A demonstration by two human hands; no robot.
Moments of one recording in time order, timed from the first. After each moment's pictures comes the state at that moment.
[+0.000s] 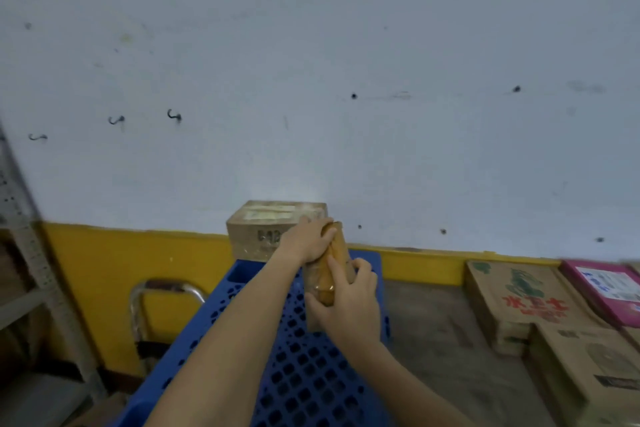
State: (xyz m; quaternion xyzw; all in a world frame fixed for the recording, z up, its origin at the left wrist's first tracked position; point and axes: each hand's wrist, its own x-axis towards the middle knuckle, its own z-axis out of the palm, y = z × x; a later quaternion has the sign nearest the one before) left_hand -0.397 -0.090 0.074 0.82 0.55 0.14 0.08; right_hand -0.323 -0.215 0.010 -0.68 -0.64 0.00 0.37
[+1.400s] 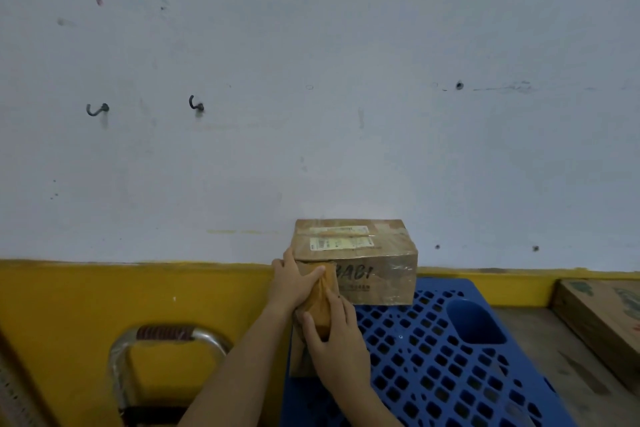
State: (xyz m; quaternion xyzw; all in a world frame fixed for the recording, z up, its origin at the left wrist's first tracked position) left_hand -0.587 0.122 -0.024 0.70 0.56 0.31 0.31; right_hand -0.527 -0.010 -0.048 -0.74 -0.54 0.12 0.37
